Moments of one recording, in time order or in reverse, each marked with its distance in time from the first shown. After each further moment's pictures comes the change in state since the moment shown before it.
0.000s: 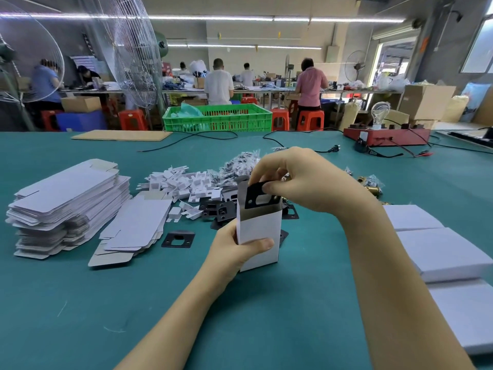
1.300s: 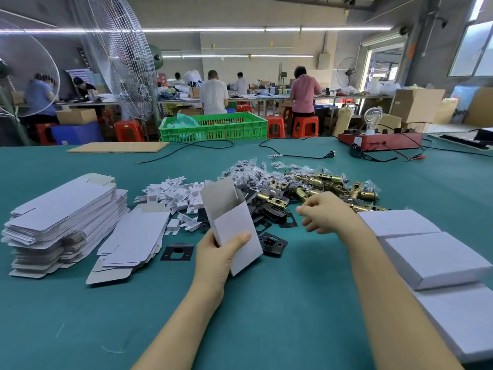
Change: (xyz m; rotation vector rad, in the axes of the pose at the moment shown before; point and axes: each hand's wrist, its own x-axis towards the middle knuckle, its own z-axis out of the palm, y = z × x) left_hand 0.012 -0.012 -0.011 -0.135 0.356 -0.035; right_hand -0.001 0.106 0.036 0.232 0.135 0.727
